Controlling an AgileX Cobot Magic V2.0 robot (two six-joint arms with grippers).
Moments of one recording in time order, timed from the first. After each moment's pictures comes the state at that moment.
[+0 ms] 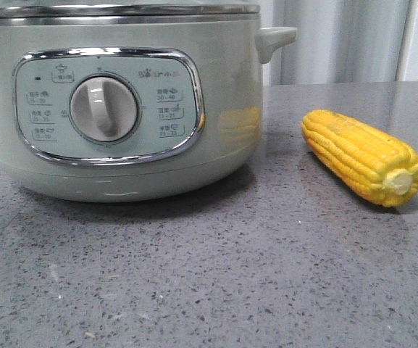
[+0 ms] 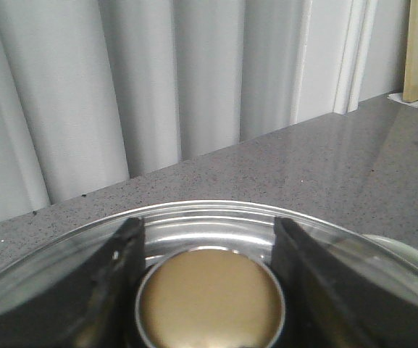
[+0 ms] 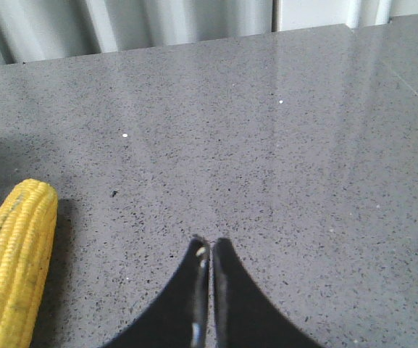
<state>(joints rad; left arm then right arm) -0.64 1.39 -0.89 -0.02 -0.32 0.00 -0.12 0.44 -0.43 0.02 0.36 0.02</state>
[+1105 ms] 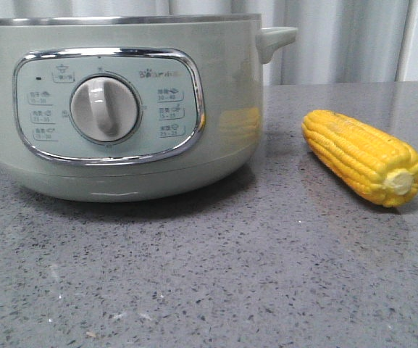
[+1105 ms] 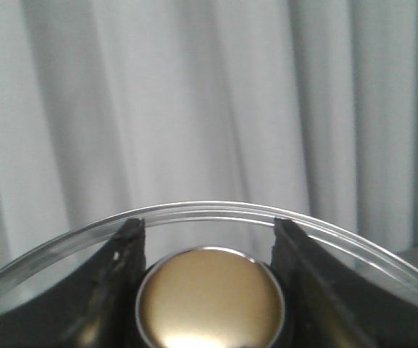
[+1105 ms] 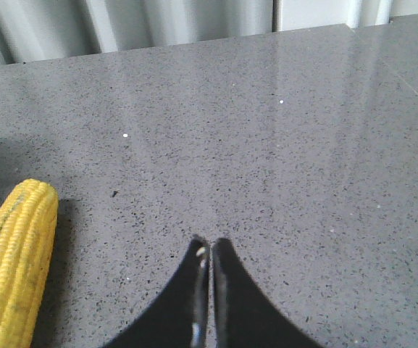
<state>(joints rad) -0.27 0.92 -0.97 0.02 0.01 0.06 -0.12 0.44 -0.43 0.02 0.36 0.02</state>
